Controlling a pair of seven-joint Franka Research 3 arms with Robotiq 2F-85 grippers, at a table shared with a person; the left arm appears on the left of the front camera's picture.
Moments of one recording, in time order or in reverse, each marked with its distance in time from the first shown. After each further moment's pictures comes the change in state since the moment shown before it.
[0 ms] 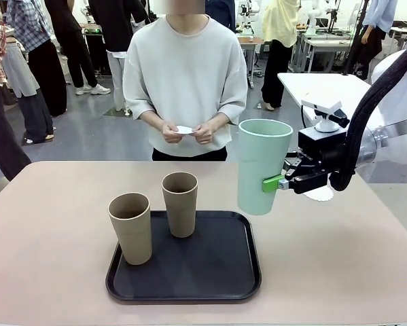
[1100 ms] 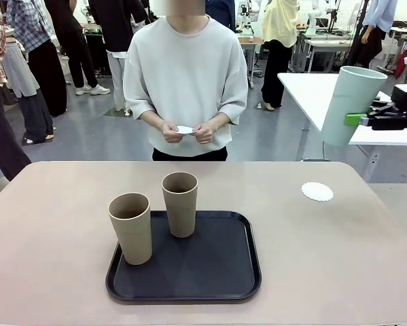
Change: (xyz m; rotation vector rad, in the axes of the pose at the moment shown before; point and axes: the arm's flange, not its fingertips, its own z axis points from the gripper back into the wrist) left arm 0.000 0.000 0.000 0.000 0.000 0.000; right arm 0.008 -0.039 0.260 -0.418 -0.100 0.036
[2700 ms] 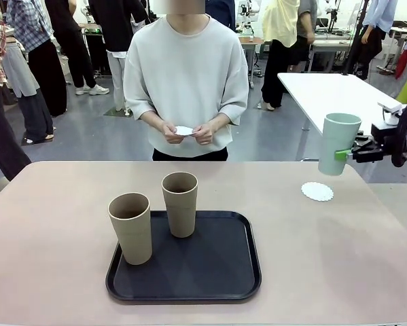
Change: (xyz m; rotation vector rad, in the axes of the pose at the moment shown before) left arm 0.000 0.000 0.000 0.000 0.000 0.000; right arm -0.125 -0.099 0.021 0.020 0.159 -0.055
